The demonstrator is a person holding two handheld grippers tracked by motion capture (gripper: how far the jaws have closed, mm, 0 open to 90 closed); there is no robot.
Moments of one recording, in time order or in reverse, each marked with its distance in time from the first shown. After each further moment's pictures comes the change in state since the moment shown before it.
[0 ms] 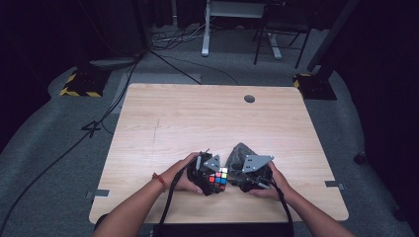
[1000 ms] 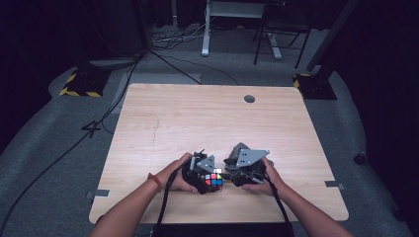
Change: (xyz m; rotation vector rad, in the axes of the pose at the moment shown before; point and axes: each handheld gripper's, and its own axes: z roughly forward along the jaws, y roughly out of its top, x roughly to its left) left arm -0.002 -0.014 -0.009 0.003 0.003 0.027; right arm -0.001 0.027 0.006 -0.074 0.012 -0.003
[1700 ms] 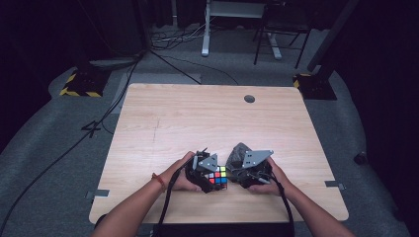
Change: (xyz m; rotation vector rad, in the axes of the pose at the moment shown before) left arm 0.000 0.009 0.005 -0.074 0.004 0.003; right arm -0.011 -0.022 -0.007 0.069 0.033 0.002
